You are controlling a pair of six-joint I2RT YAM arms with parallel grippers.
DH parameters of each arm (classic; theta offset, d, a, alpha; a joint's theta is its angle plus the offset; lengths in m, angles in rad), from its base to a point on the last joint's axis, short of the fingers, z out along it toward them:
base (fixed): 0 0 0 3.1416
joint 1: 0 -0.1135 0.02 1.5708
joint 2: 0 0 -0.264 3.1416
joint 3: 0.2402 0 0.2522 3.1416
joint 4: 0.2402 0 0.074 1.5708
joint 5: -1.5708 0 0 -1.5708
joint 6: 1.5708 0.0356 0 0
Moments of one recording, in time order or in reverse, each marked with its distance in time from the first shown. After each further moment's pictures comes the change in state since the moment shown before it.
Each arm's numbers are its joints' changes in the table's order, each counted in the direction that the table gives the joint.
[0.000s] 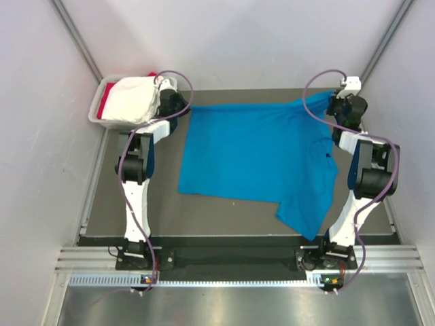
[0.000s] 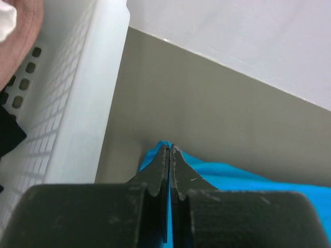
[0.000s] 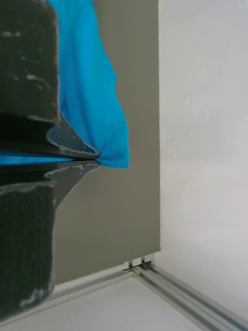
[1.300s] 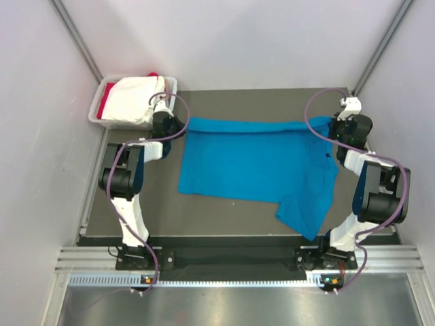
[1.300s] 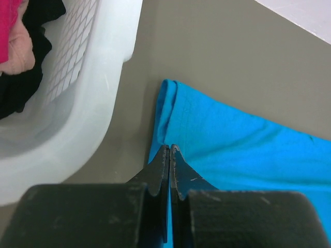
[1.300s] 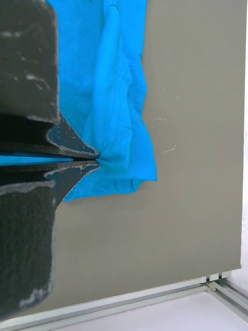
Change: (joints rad) left arm -0.004 -0.312 -0.554 -0.188 -0.047 0.036; right arm 0.043 -0.287 -0.333 0.174 0.072 -0.064
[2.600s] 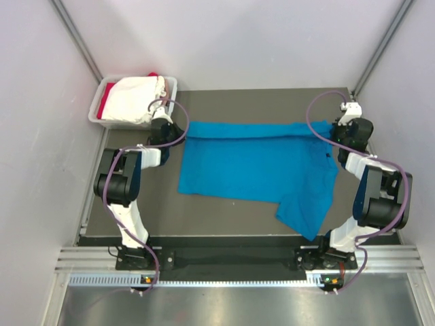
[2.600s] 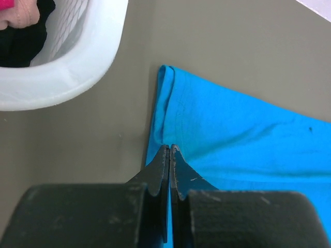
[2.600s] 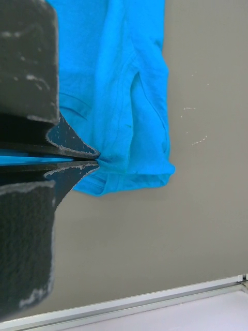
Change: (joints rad) left arm 0.004 -0.092 -0.135 -0.019 -0.014 0.005; right arm 0.013 -0.050 -0.033 0.109 -0.032 -0.018
